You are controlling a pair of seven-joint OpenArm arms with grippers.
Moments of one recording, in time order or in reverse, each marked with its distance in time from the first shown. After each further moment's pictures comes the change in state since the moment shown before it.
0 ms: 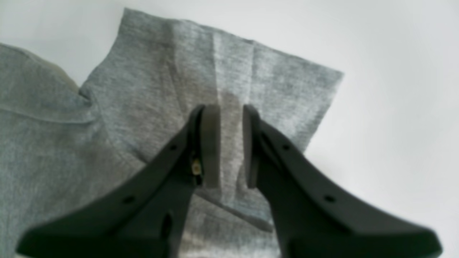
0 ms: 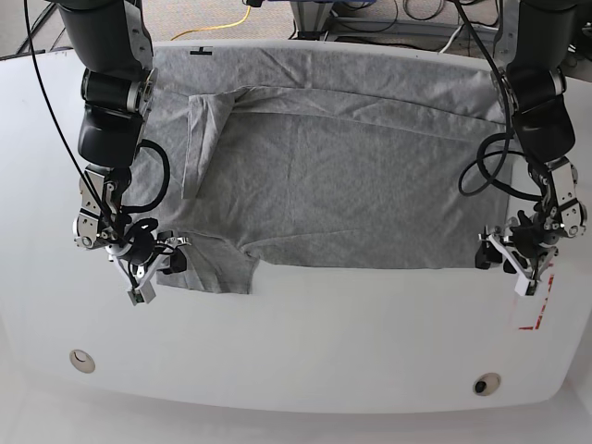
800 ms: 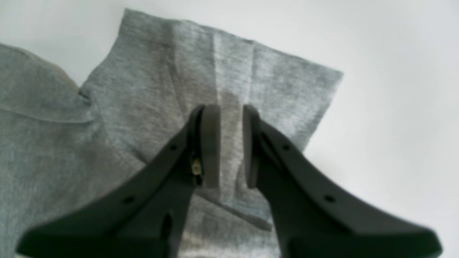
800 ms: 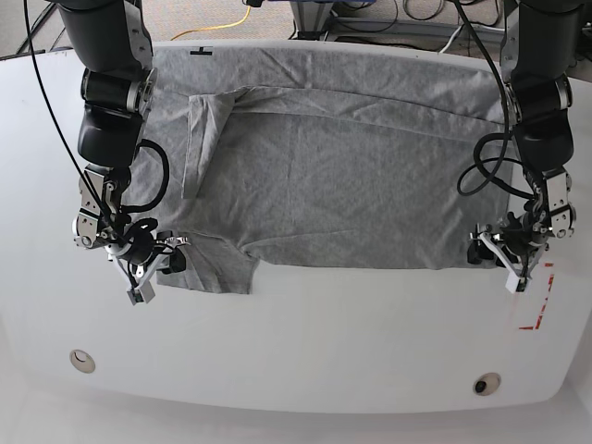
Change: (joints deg) left arm -3.4 -0.7 6.6 -11.1 -0.5 5.1 -5.0; right arm 0.0 0.0 0.1 0.0 0.1 0.0 0.0
